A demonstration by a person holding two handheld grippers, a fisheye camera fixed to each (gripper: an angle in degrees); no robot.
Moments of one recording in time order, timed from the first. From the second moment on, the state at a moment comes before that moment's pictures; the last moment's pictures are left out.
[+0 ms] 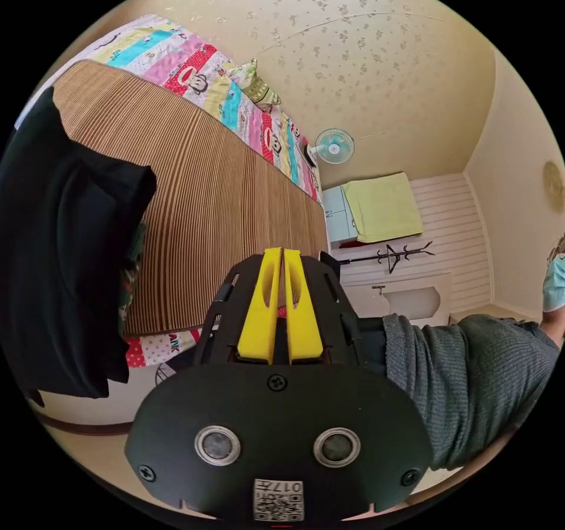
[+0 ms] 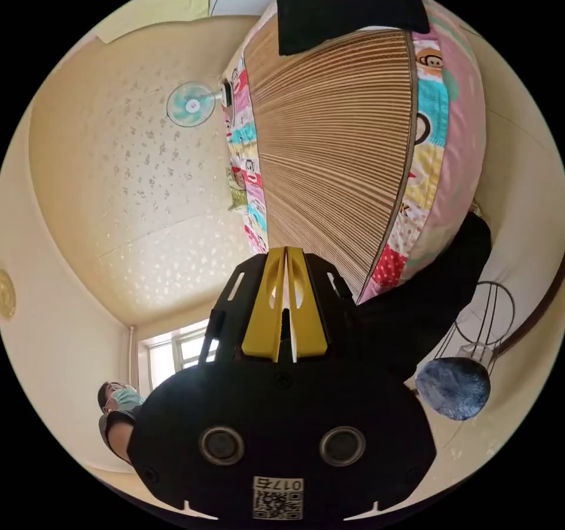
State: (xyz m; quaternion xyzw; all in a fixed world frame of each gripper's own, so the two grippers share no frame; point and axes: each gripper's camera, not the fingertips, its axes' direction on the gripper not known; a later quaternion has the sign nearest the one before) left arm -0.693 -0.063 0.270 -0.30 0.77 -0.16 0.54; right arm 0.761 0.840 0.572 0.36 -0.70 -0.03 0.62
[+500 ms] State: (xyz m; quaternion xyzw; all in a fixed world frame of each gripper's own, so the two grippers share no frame) left arm -0.655 -0.103 0.131 -0.21 0.76 -0.25 0.56; right arm 0.867 0.858 0.658 0.42 -0.86 0.09 0.27
